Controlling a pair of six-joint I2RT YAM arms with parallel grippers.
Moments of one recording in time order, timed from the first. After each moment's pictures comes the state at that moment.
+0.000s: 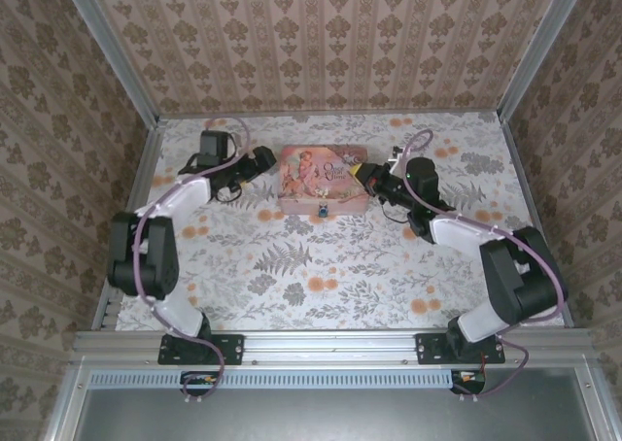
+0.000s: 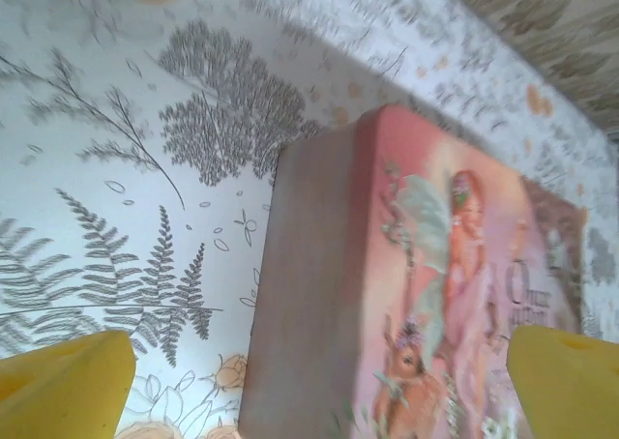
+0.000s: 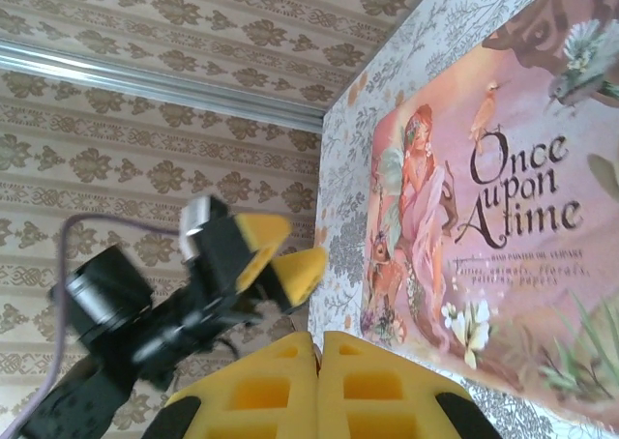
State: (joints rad) left arm -0.21 1.63 1.10 -0.21 0.38 -0.63; right arm 0.31 1.56 0.77 0.59 -0.50 1.17
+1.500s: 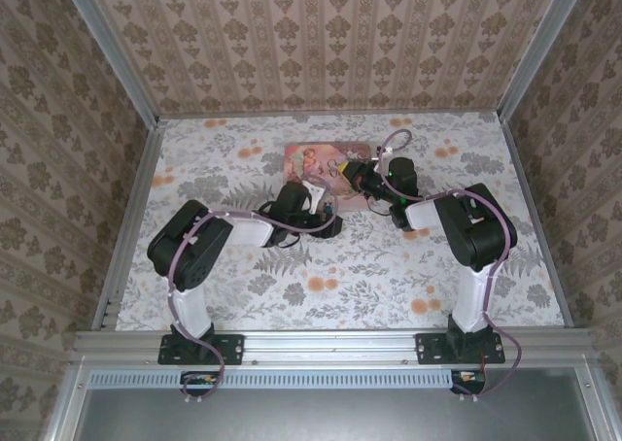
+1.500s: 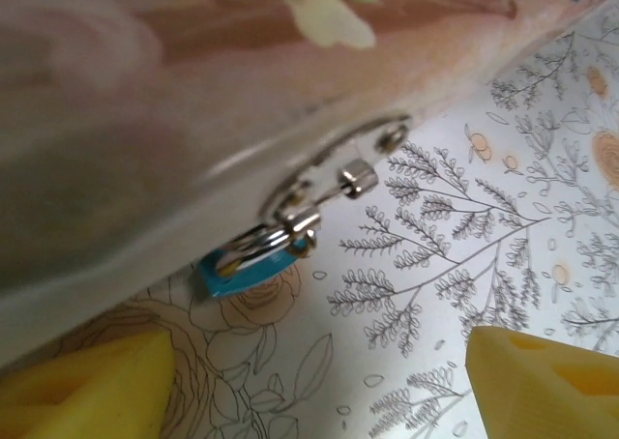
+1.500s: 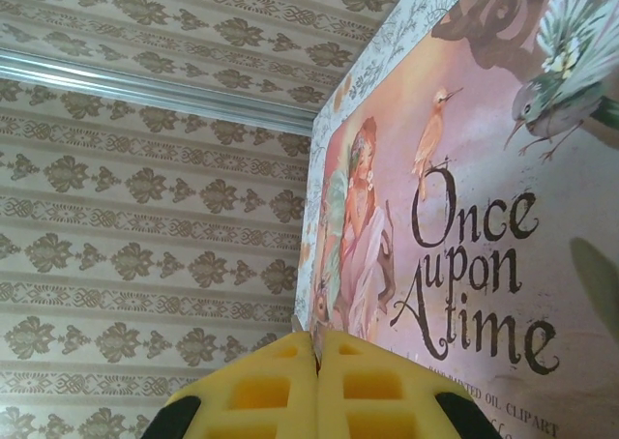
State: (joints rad) left arm -0.72 1.86 0.87 0.29 0.27 -0.32; right arm 0.31 1.95 0.87 0.93 -0.54 1.21
